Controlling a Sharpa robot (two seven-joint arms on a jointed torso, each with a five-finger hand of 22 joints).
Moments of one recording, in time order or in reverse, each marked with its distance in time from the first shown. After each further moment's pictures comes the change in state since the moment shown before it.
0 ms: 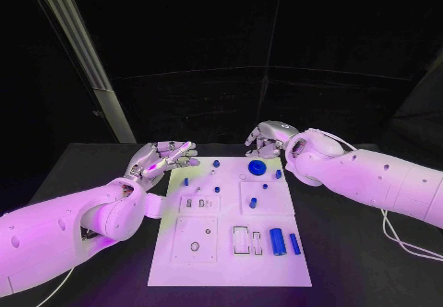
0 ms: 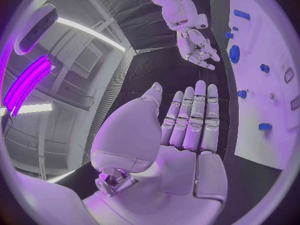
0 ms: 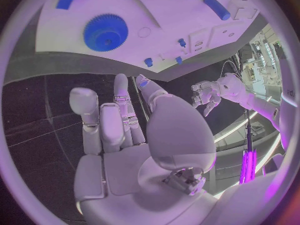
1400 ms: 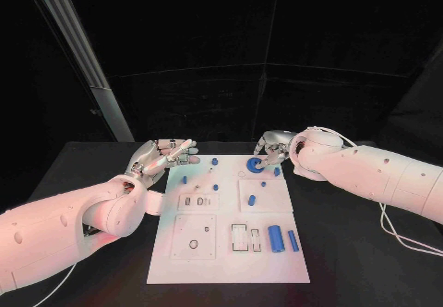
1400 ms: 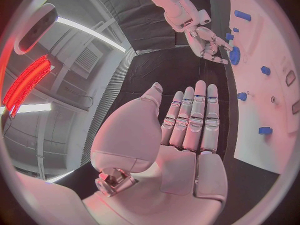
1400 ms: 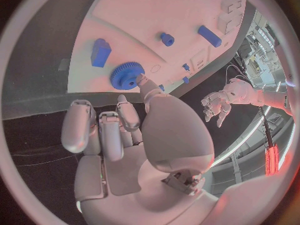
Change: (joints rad) left arm 0.000 0.014 -0.001 -0.018 0.000 0.012 -0.006; left_hand 0.000 0.000 0.000 0.000 0.000 0.000 0.000 0.000 0.000 0.000 0.000 0.000 0.000 0.000 0.000 -0.004 0.000 0.000 0.000 0.000 0.000 -0.001; right arm -0.002 0.012 0.004 -0.065 0.034 0.282 -0.079; right_hand 0.092 0.009 -0.147 0.081 0.010 -0.156 0.028 0.026 -0.001 0.027 0.027 0.741 0.837 0.000 0.018 0.226 0.295 -0.046 0.119 0.034 0.220 0.361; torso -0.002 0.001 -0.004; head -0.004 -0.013
